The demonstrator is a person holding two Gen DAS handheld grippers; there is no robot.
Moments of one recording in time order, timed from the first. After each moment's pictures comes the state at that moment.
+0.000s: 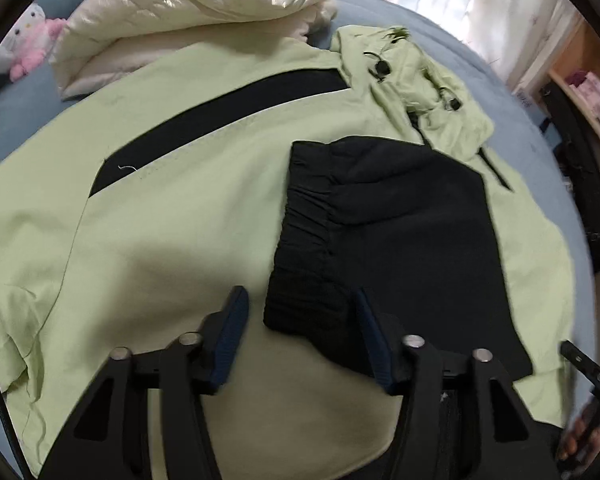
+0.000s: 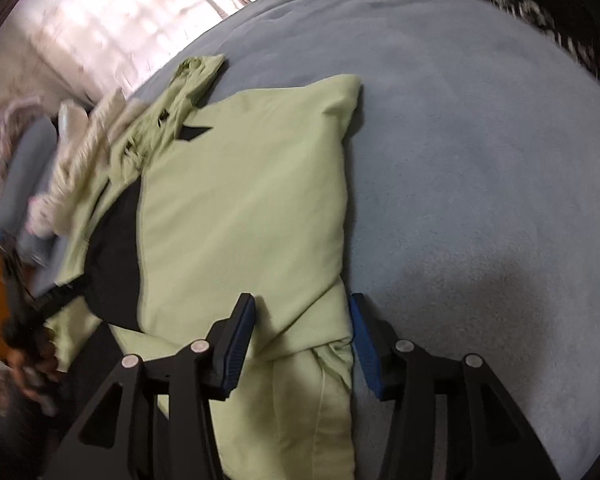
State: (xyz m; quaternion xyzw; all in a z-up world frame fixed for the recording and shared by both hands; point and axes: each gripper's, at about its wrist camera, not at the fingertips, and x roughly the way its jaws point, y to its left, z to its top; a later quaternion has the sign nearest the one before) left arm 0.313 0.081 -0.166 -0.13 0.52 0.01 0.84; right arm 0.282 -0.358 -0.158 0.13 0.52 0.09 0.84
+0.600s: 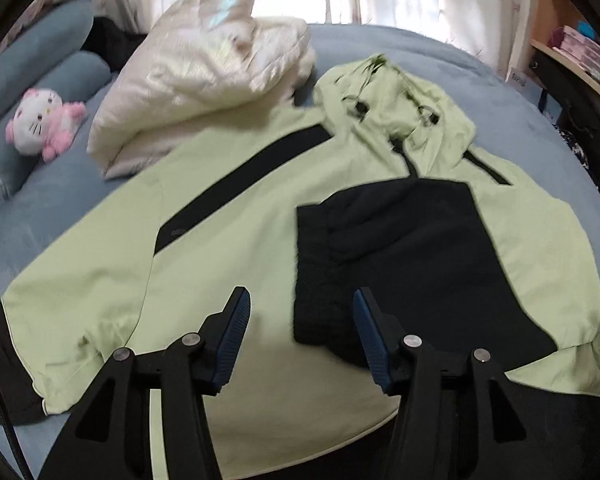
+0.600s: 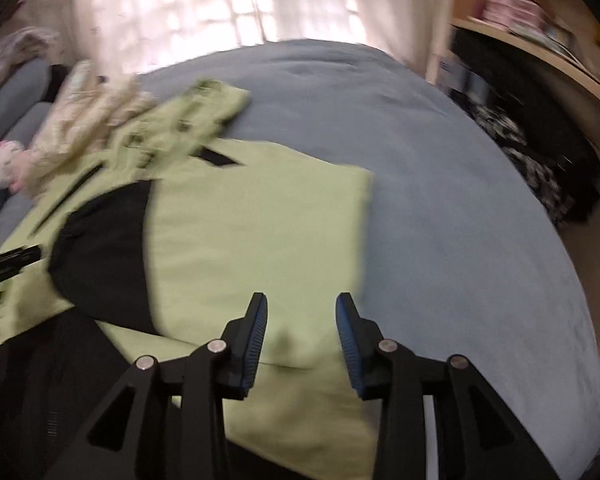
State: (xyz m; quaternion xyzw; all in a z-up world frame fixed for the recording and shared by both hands) left arm 0.283 0.059 -0.112 -0.02 0.46 0.04 0.89; right arm 0.256 -0.282 -0.088 -0.01 0.45 0.06 0.89
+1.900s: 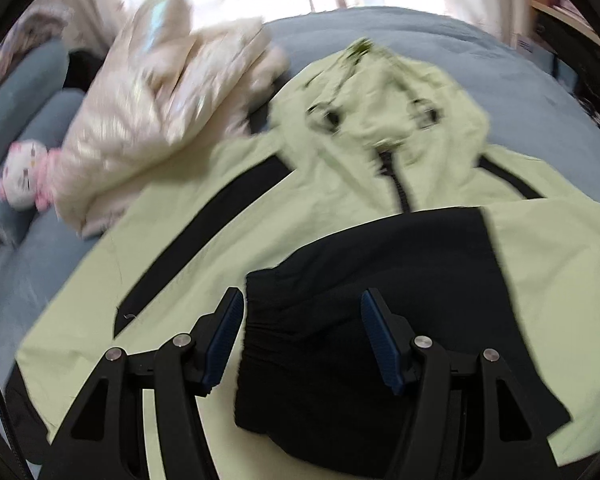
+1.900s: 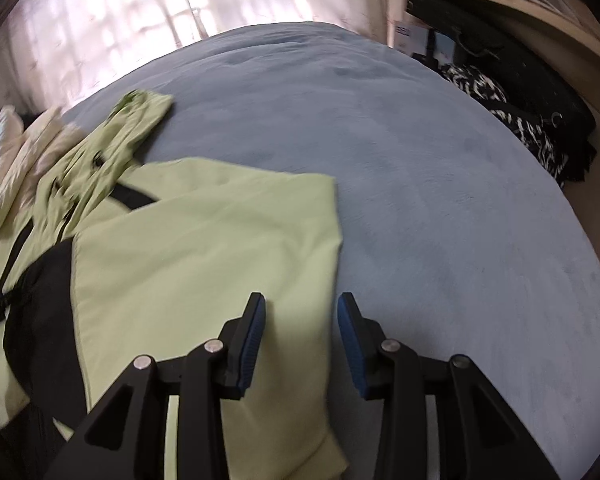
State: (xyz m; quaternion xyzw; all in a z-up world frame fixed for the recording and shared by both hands) left arm 0.361 0.004 -0.122 0.06 0.48 0.05 0.88; right arm 0.327 -0.343 -0.132 0.04 0.47 -0.05 0.88
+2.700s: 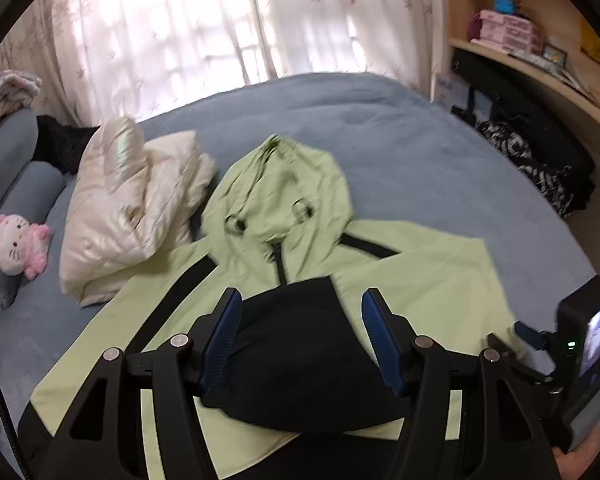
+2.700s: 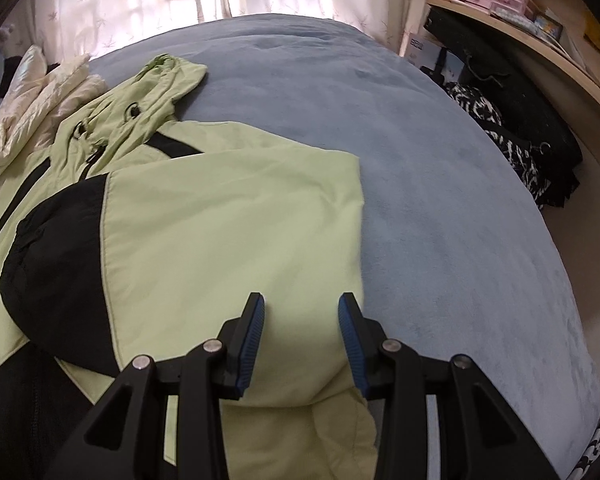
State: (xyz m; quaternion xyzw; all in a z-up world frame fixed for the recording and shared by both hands) left arm 0.307 -0.057 -0.001 0.06 0.41 -0.04 0.91; right arm 0.290 -0.293 -0.117 -0.03 0.49 -0.06 0.87
